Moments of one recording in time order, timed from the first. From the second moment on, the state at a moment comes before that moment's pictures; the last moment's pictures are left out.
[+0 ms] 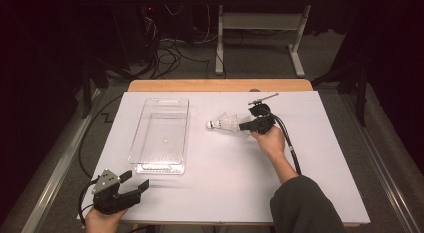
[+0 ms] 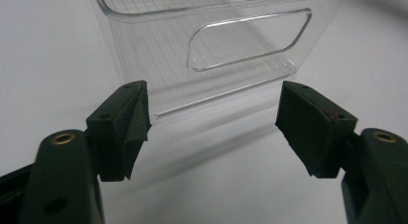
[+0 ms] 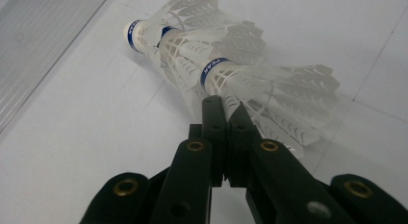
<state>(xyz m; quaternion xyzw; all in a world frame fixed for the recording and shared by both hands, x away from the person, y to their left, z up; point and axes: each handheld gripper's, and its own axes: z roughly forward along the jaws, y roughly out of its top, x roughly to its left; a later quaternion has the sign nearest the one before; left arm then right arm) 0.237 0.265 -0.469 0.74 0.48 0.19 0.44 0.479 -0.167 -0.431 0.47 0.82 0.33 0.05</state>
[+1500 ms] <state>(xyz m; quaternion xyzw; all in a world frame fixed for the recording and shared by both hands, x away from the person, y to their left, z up) 0.237 0.268 -0.470 0.74 0.48 0.18 0.44 0.478 -0.170 -0.429 0.47 0.81 0.34 0.06</state>
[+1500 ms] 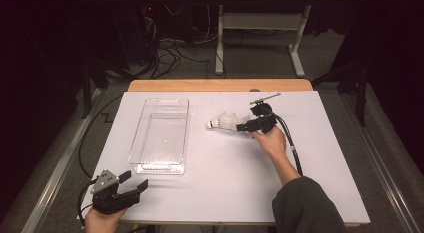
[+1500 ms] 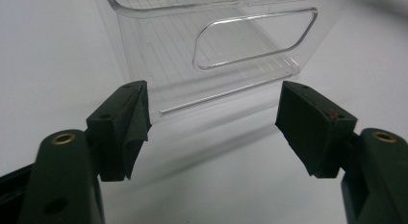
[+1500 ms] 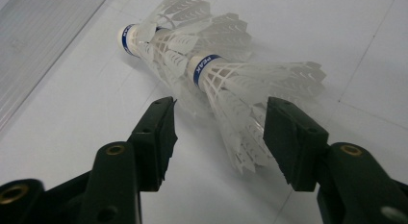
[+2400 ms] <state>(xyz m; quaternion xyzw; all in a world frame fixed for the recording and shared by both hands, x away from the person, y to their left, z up) 0.236 0.268 -0.469 0.73 0.48 0.18 0.44 0.477 -0.163 -0.426 0.46 0.82 0.34 0.06</state>
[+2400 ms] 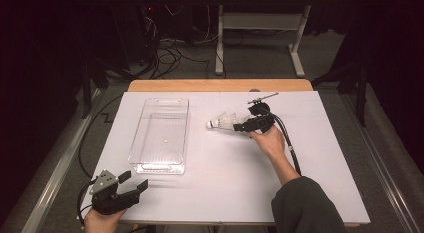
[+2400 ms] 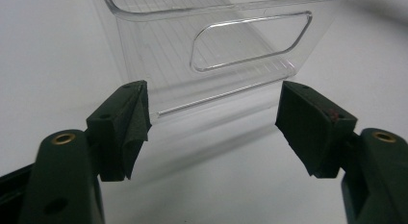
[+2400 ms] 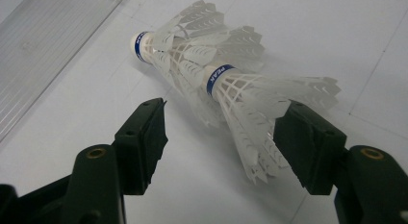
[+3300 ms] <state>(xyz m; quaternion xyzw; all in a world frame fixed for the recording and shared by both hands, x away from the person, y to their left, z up) 0.235 0.267 -0.468 0.73 0.48 0.19 0.44 0.486 -0.143 -0.436 0.46 0.81 0.35 0.05</state>
